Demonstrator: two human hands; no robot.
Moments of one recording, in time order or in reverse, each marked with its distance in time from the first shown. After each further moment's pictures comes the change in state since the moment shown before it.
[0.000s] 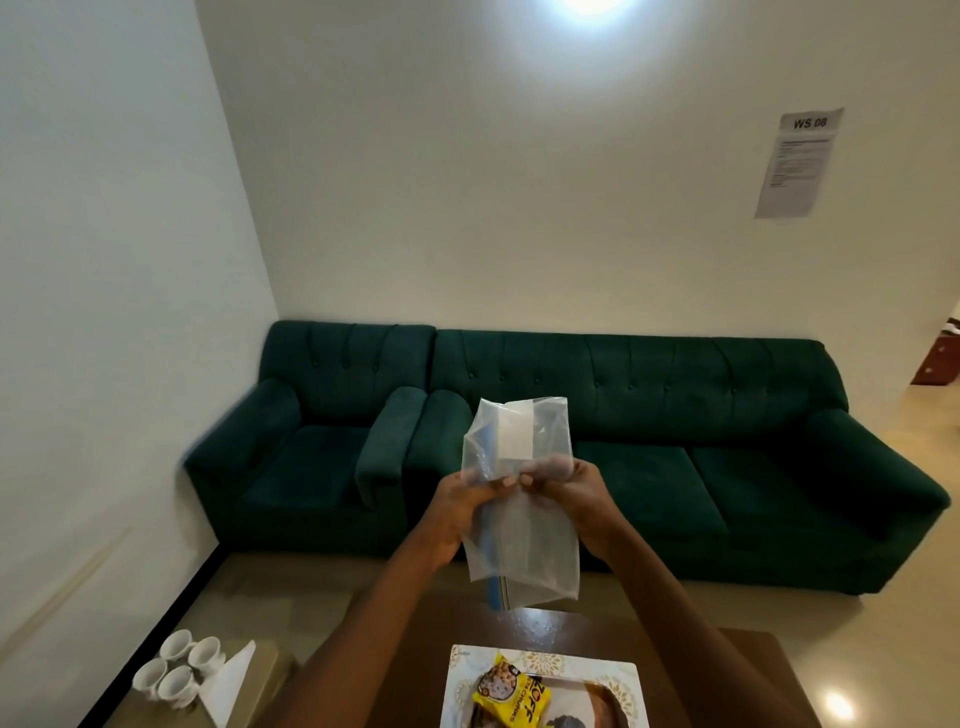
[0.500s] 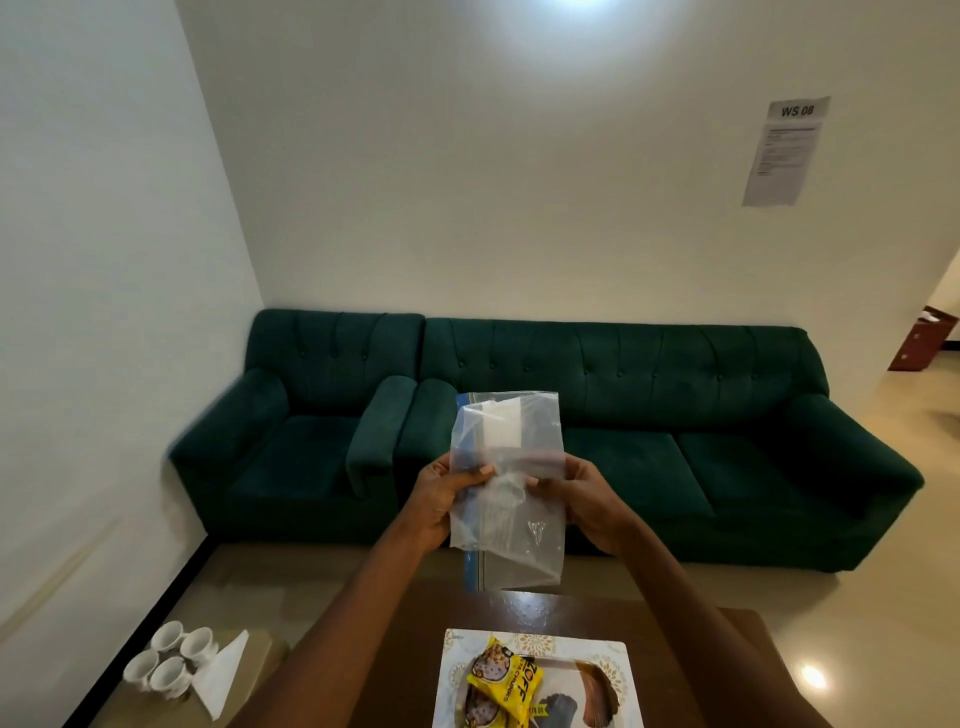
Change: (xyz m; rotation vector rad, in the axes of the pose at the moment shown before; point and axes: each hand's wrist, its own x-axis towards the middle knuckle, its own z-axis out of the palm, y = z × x) left_hand -0.009 0.006 -0.010 -0.198 0.062 -0.089; right_hand -0.010 0.005 -0.013 0.033 -0.075 0.147
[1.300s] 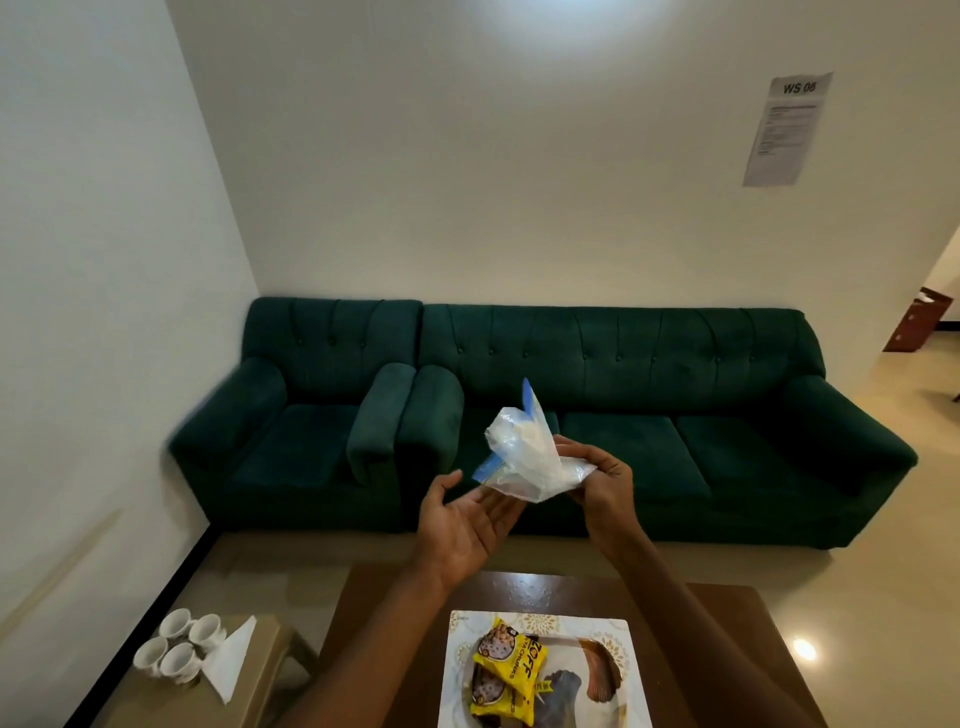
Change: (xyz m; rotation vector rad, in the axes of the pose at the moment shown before) left_hand -0.022 -0.053 -0.008 -0.644 -0.200 -0.250; right_hand -0.011 0.021 0.019 0.175 0.431 -0.222
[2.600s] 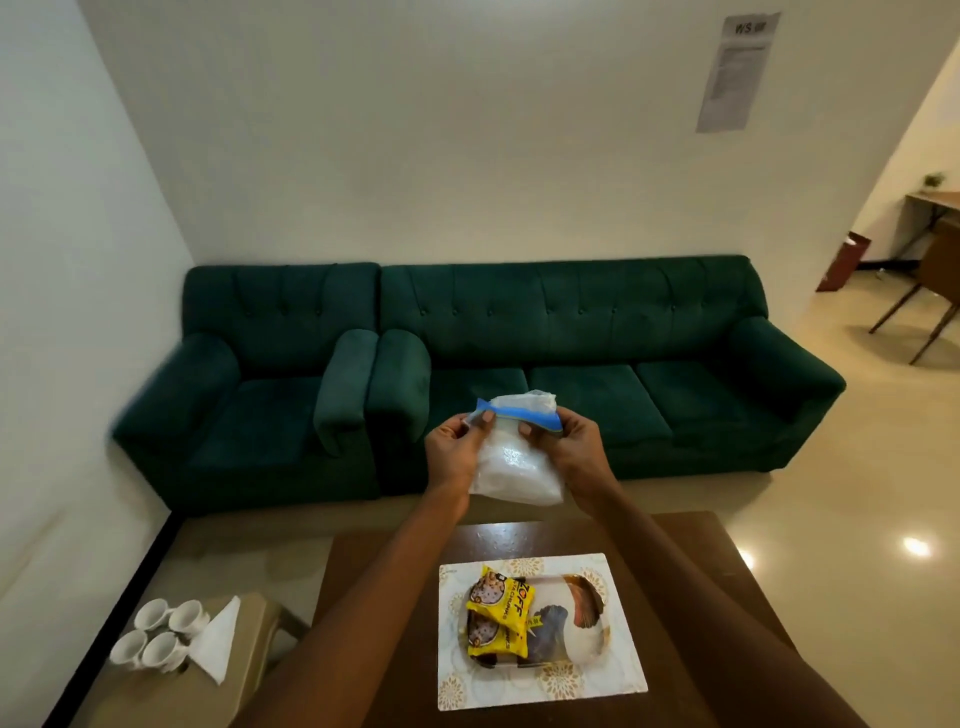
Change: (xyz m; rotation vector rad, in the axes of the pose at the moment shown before) left_hand 0.024 0.007 0.026 0.720 0.397 0.423; right_hand -0.026 0.007 0.020 -0.167 -0.063 0.056
